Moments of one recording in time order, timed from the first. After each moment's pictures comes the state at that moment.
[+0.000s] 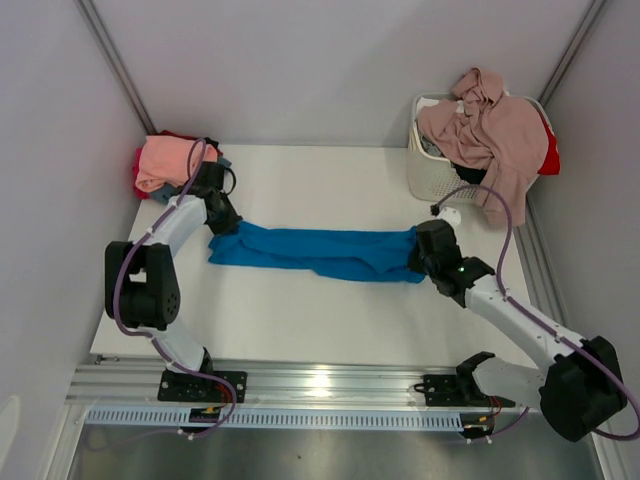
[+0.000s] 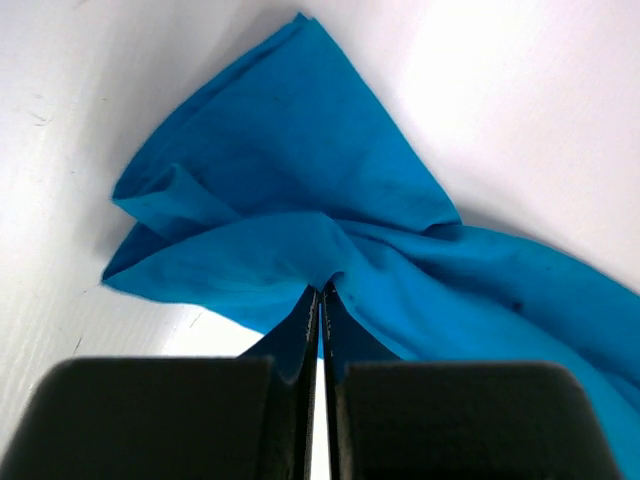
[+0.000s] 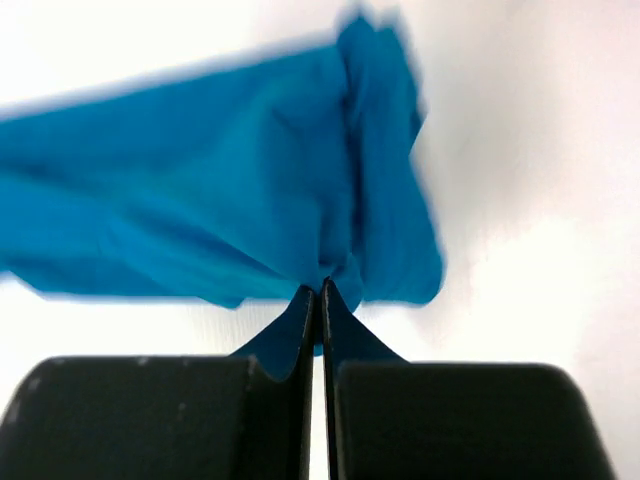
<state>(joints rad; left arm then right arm) -0.08 1.71 1.25 -0.63 -0.06 -0.59 0.50 1.14 0.70 -0.32 0.28 0.60</state>
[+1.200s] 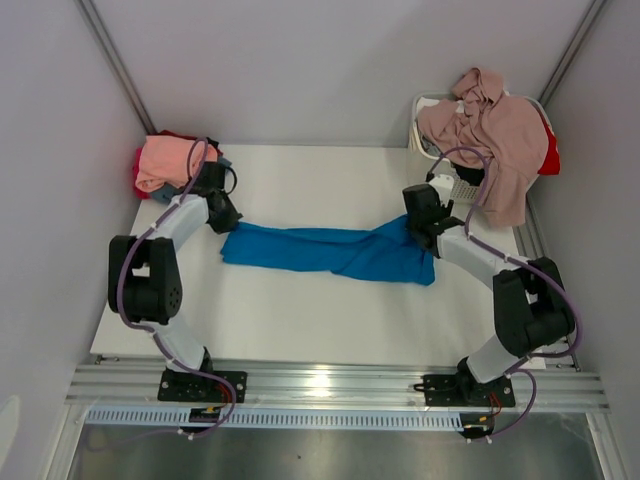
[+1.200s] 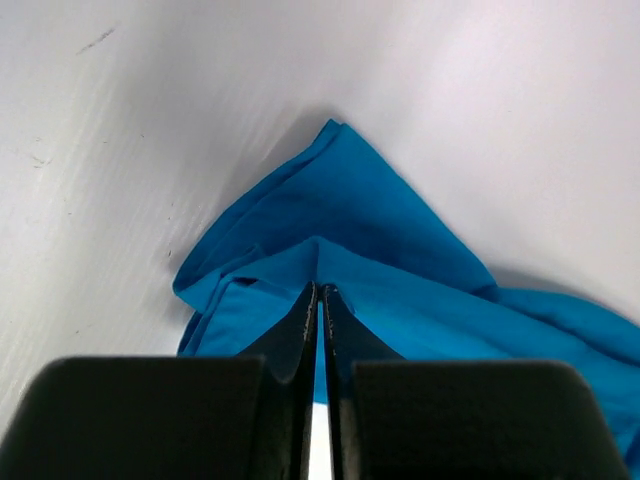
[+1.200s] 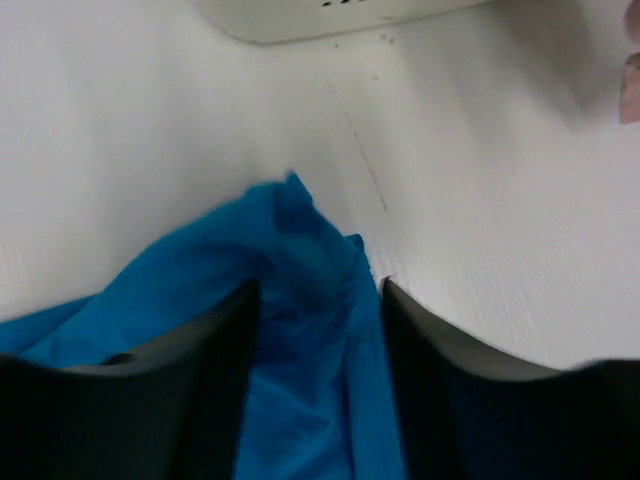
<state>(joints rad) -0.07 1.73 1.25 -0.57 -0.10 -0.61 0.39 1.58 1.01 -0.18 0.60 0.43</state>
